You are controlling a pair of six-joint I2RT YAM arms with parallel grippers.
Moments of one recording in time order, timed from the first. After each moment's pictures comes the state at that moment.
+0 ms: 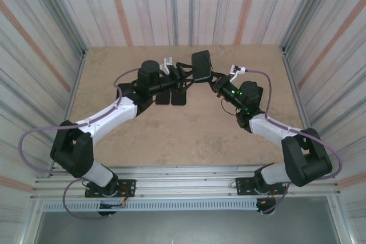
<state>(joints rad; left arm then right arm) -0.64 1.49 1.11 0.23 0.43 -1.49 0.41 1.38 0.66 0.85 -0.34 1.35</state>
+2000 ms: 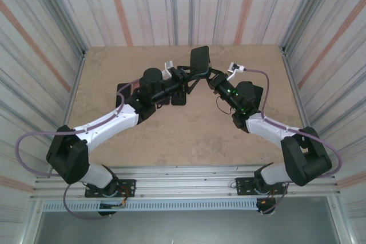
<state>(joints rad) -0.72 1.46 1.06 0.38 0.26 -1.71 0.47 1.39 0.68 0.90 -0.20 1.28</state>
